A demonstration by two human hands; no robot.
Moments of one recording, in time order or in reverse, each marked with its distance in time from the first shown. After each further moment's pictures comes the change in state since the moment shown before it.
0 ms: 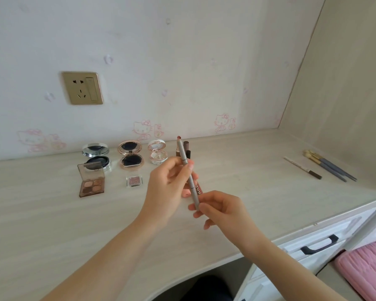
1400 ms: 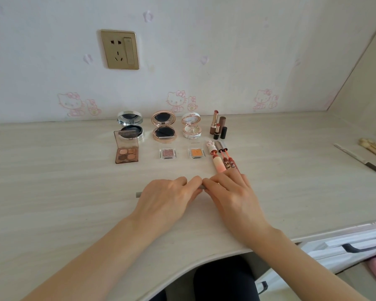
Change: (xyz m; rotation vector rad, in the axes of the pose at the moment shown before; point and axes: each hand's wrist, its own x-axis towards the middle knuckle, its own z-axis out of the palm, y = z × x) left_hand -0.034 -0.061 -0.083 1.417 -0.186 0.558; right_hand 0.032 0.047 0.050 -1.075 0.205 -0.881
